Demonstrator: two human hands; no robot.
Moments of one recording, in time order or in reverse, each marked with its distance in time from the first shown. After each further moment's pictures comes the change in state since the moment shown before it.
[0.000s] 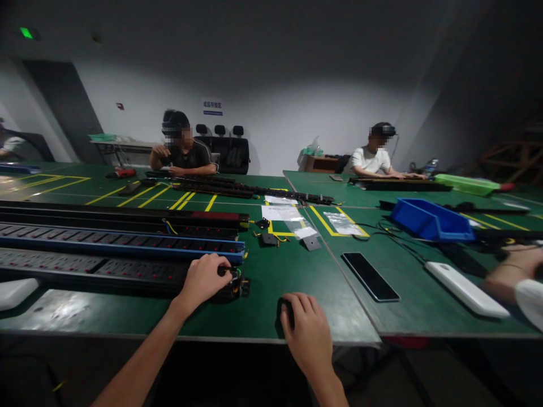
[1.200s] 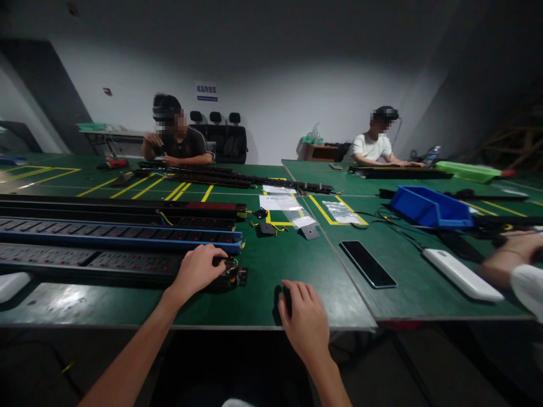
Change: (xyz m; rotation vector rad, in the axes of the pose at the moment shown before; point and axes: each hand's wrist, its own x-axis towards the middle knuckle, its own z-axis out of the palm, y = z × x) left_hand 0.002 0.000 -0.008 0.055 -0.098 0.021; right_hand 0.000 -0.002 -0.003 -0.025 0.032 0.019
